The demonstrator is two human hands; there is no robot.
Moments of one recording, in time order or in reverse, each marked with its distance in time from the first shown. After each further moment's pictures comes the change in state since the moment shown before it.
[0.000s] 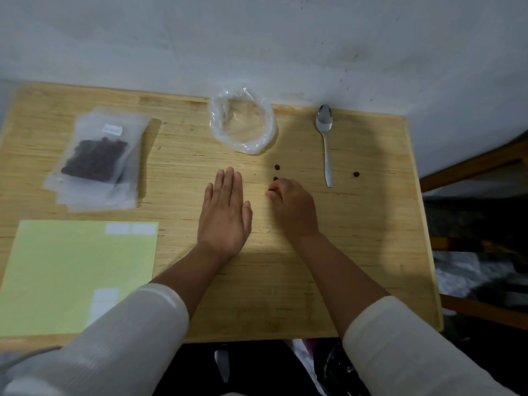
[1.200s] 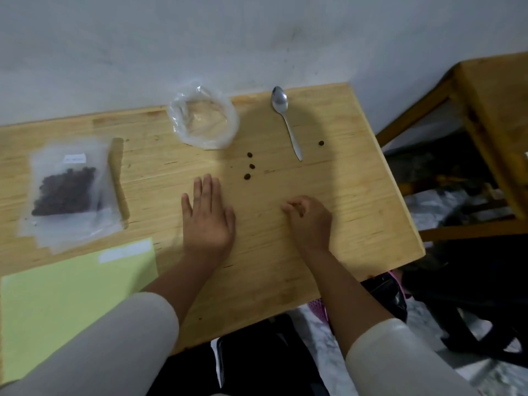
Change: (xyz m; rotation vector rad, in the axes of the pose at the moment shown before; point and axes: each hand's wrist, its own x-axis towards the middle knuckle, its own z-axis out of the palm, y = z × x) left_hand -0.017 -0.023 -0.005 -0.031 -0.015 0.141; right_hand -0.084 -0.005 -0.019 0.129 0.314 0.531
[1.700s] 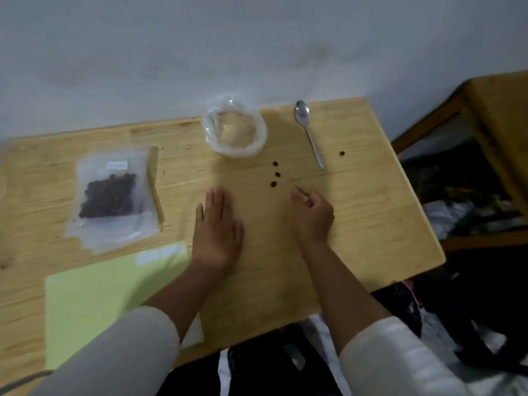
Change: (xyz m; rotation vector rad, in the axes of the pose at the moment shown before) left_hand -0.006 -0.037 -0.023 0.010 -0.094 0.019; right_hand -0.001 -0.066 0.031 0.348 0.122 0.306
